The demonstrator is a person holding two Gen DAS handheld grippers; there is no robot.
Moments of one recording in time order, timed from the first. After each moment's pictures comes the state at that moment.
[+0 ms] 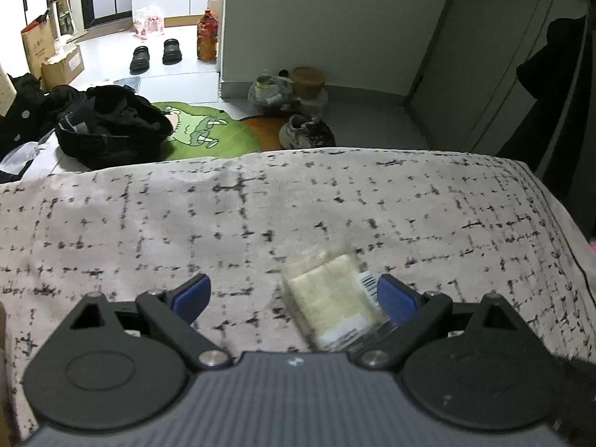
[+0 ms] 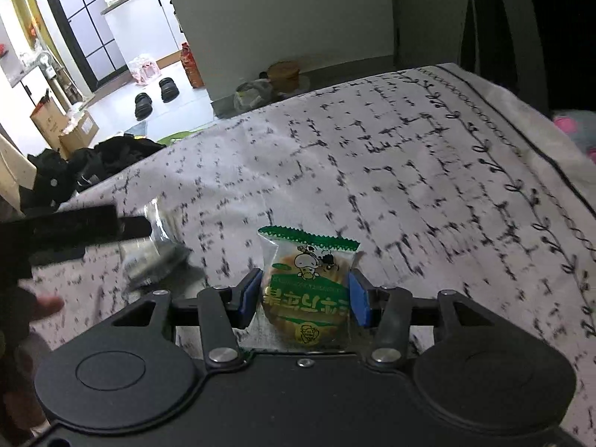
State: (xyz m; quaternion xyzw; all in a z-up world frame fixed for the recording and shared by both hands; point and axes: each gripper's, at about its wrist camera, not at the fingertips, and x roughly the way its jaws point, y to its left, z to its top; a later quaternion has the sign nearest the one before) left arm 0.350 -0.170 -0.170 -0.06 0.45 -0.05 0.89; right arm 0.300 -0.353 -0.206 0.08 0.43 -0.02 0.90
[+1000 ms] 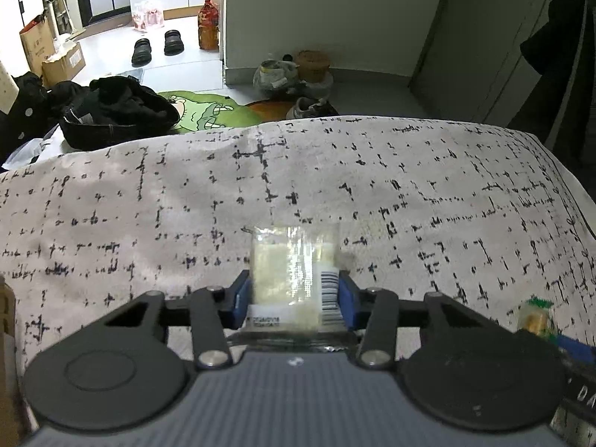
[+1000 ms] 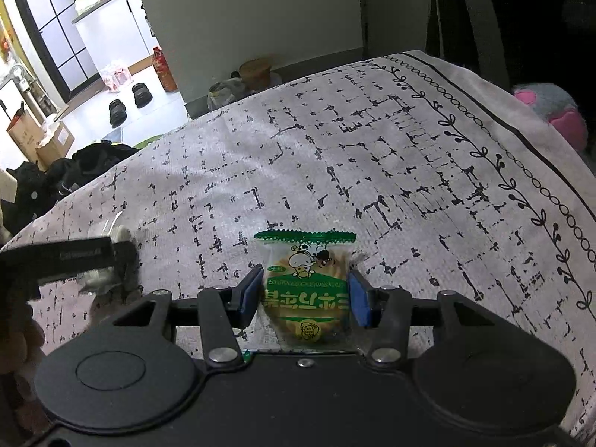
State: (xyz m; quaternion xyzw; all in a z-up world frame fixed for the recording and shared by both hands) left arm 0.334 -0.157 -0.185 -0.04 0.47 -0.05 0.88; right arm 0.281 -0.347 -0.201 0.10 0.44 -0.06 0.89
